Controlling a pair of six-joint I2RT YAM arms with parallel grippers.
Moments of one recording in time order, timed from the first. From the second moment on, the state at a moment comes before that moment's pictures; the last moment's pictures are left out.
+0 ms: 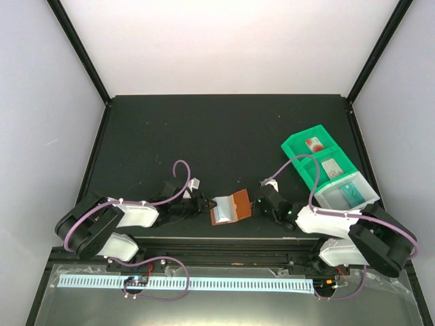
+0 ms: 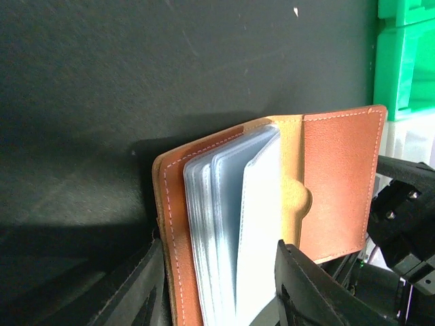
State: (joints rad) left arm -0.63 1.41 0.29 0.41 0.47 -1.01; right arm 0.86 1.28 0.37 0.01 0.20 0.80
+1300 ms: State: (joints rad) left arm -0.85 1.38 0.33 0.55 0.23 -1.09; right arm 0.86 1.05 0.41 -0.26 0.21 0.81
